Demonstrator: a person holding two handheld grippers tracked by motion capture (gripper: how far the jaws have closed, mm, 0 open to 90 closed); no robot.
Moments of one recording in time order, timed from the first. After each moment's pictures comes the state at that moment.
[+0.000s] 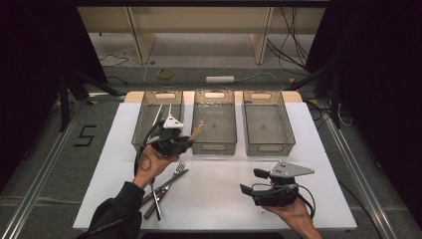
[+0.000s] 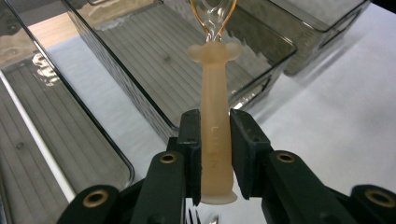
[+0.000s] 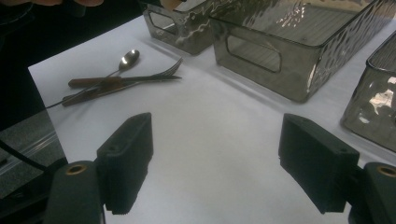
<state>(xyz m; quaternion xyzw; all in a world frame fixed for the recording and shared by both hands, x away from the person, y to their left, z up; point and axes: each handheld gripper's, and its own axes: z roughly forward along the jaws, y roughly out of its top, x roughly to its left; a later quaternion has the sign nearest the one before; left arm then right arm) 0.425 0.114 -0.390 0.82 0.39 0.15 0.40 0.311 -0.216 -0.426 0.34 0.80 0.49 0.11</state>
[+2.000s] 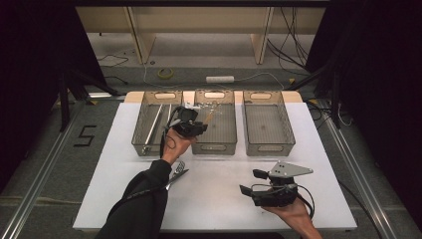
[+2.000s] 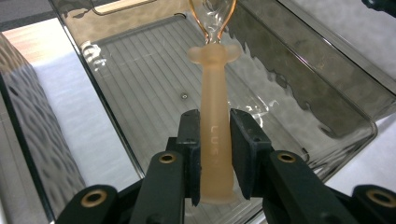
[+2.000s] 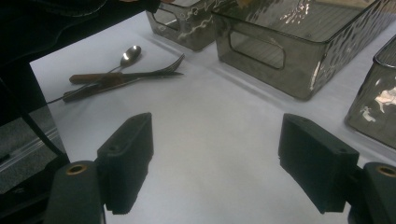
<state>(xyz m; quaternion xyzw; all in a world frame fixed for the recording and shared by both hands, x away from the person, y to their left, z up) 0.496 0.070 -0.412 0.79 0.45 0.15 0.39 0.312 -0.216 -0.428 0.34 0.80 0.48 0.10</state>
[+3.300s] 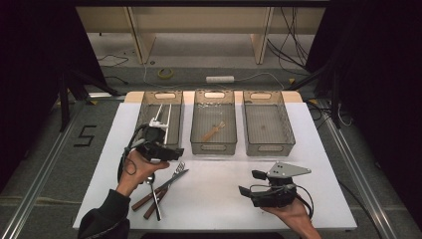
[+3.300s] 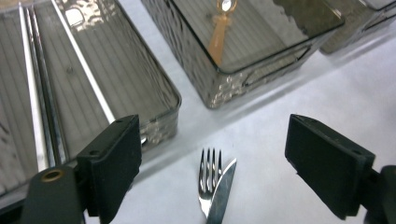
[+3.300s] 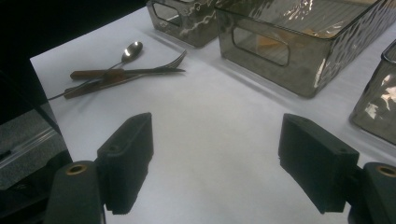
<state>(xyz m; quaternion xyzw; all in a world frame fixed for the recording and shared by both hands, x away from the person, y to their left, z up) 0.401 0.148 -0.384 0.80 0.48 0.13 0.33 0.311 -0.212 -0.429 0.34 0.81 0.48 0.10</state>
